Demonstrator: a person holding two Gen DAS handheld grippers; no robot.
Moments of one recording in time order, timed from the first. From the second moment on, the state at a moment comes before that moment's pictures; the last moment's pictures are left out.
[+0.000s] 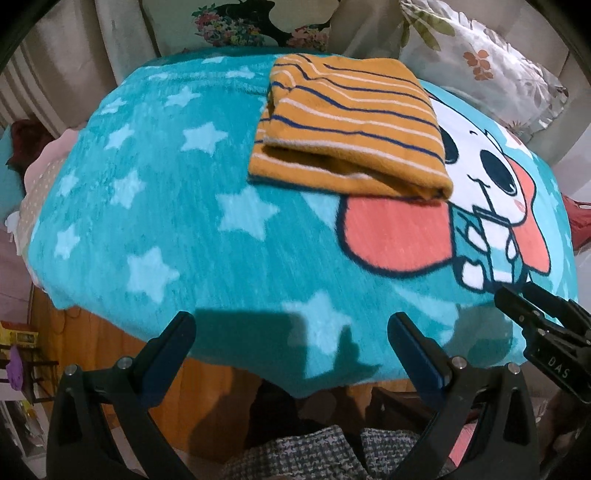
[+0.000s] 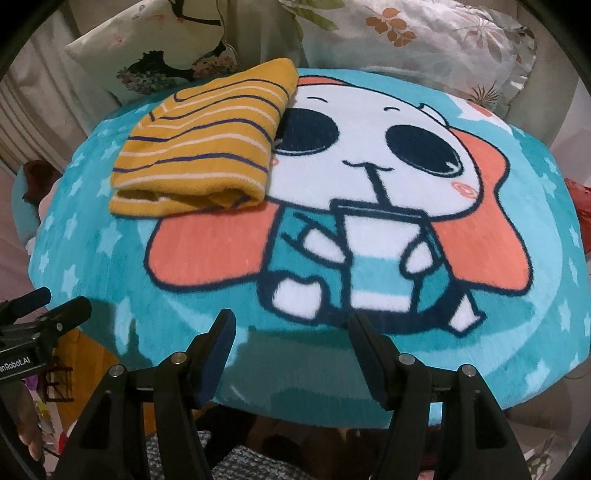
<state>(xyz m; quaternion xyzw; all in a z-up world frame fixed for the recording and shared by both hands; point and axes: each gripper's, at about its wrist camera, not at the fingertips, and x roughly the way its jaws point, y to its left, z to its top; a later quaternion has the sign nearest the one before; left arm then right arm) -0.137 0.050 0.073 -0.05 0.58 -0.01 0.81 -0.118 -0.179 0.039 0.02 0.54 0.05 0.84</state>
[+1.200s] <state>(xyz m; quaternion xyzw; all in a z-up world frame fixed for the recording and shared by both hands) -0.169 0.028 0.089 -0.05 0.57 -0.01 0.82 -0.148 -0.169 0.070 0.00 0.48 0.06 0.87</state>
